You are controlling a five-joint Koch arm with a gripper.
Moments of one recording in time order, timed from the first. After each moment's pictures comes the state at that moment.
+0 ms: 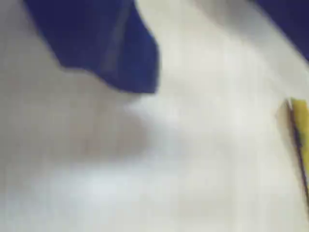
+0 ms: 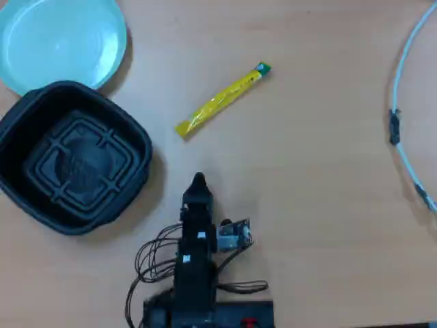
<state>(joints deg) 89.6 130.5 176.5 7.7 5.5</state>
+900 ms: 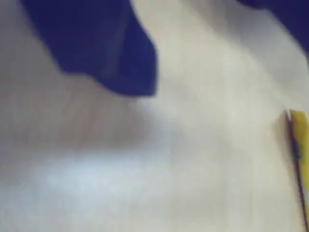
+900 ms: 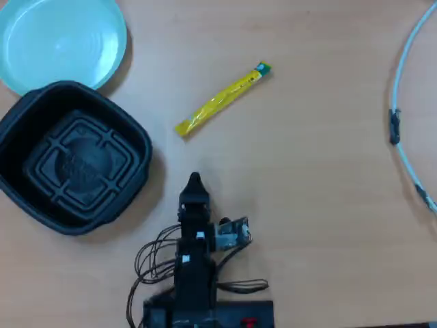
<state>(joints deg) 87.5 130.5 174.6 7.3 1.2</state>
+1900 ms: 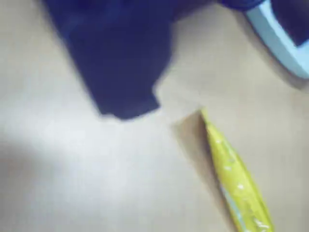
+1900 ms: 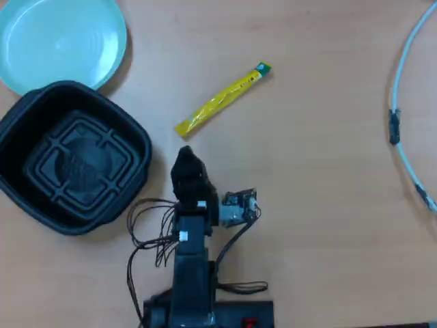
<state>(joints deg) 92.9 129.1 124.8 50.0 -25.9</state>
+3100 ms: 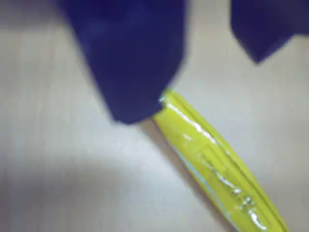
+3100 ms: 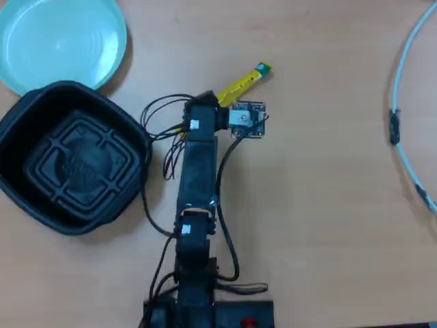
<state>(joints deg) 96.0 75.1 64.9 75.8 -29.4</state>
